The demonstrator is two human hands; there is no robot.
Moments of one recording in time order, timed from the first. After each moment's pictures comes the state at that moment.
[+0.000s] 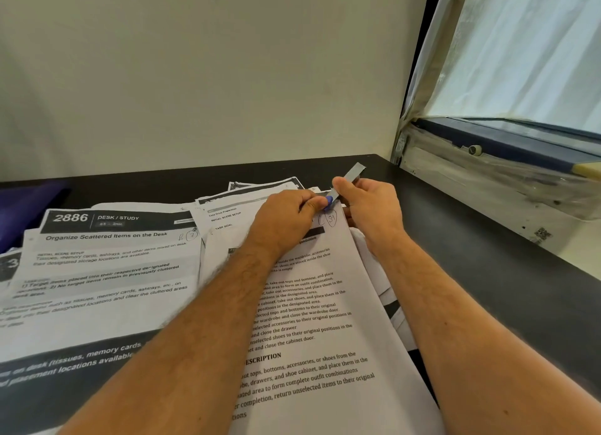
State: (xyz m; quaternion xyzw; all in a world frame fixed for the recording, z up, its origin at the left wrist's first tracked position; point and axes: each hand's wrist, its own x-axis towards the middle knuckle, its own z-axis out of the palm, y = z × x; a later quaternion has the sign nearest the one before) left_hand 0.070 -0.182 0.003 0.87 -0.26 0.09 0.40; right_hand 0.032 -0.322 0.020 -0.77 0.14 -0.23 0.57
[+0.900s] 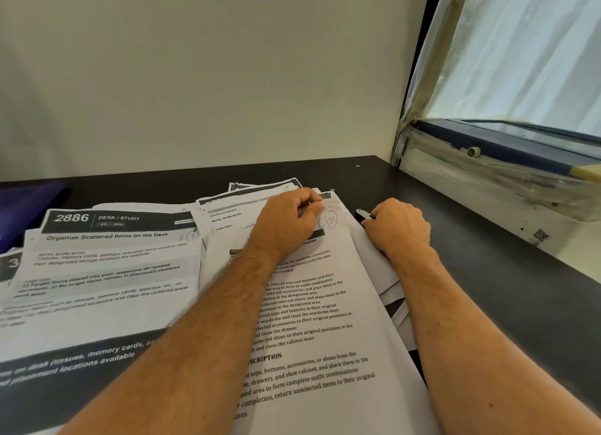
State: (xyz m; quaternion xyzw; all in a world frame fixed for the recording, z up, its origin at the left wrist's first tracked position) left_hand 0.066 -0.181 -0.003 0.85 -0.26 0.12 0.44; right_hand 0.033 -0.368 0.002 -0.95 0.26 -0.10 0.15
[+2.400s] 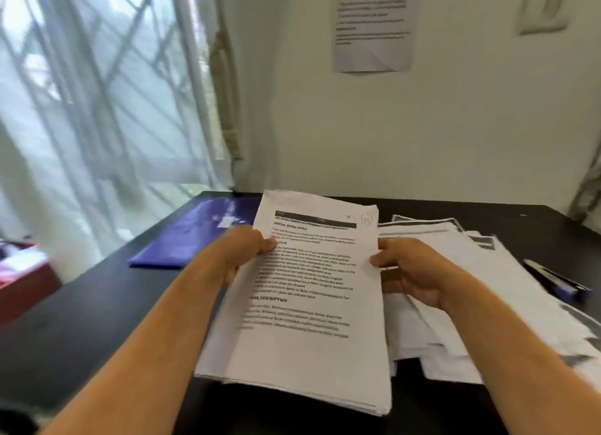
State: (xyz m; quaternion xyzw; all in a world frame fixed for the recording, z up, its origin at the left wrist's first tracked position) left_hand -0.049 0.137 0.062 0.84 0.17 0.00 0.52; right_hand -0.035 -0.146 0.058 -0.73 -0.05 0.18 0.66
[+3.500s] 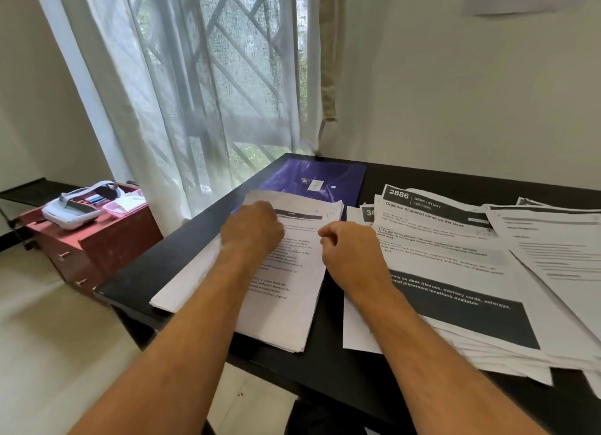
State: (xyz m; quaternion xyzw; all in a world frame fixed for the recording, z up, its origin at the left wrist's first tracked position) left_hand -0.092 0.262 0.014 0.94 0.28 0.16 0.14; right_hand -0.075 0.090 0.002 -0.89 -0.24 -0.12 0.36
